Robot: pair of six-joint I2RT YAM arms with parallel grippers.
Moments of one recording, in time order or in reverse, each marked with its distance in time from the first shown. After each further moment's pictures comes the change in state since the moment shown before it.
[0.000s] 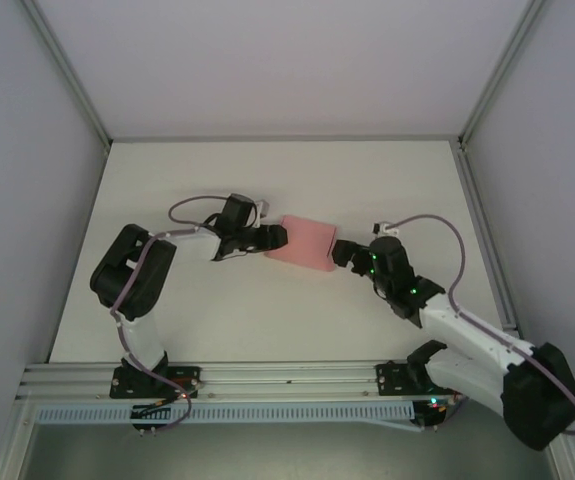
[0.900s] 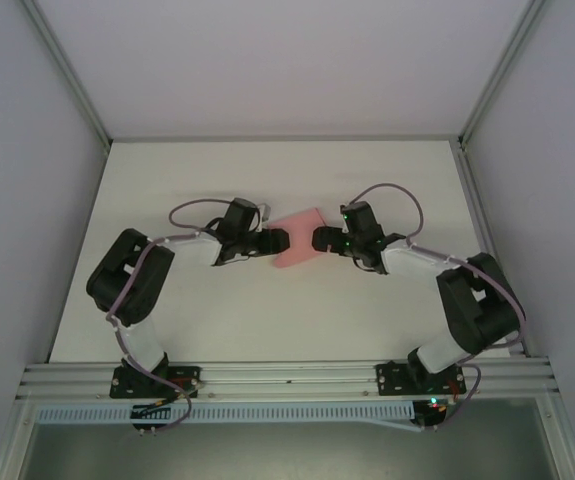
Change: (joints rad) left arm -0.034 -0.044 -0.032 -0.008 -0.055 -0.027; right arm -0.077 0.514 0.303 -0.024 -0.214 -0.150
